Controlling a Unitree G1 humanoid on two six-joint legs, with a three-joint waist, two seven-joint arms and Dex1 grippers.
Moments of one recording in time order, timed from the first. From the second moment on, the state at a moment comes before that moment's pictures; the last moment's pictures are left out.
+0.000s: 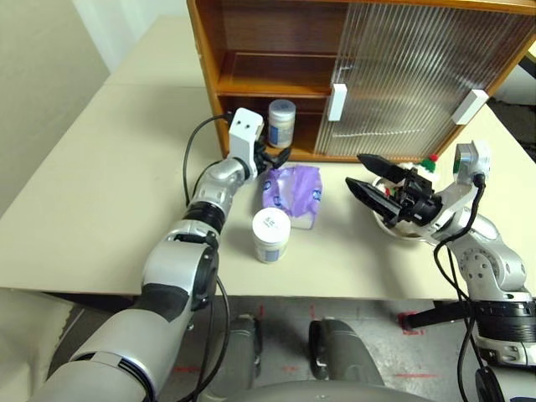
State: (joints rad) left arm -0.99 0.12 0.09 1.15 0.01 -0.12 -0.51; right arm -0.22 -0.40 -0.16 -0.08 0.67 0.25 0.99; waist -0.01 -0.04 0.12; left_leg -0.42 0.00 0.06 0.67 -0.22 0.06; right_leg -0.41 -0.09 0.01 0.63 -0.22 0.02
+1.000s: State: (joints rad) left arm -1.01 0.15 0.08 1.15 -0.01 -0.18 -0.37; right arm -0.23 -0.36 -0.16 -0.05 0.67 0.21 0.99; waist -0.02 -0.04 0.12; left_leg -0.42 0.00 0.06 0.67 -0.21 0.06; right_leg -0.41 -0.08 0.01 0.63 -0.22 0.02
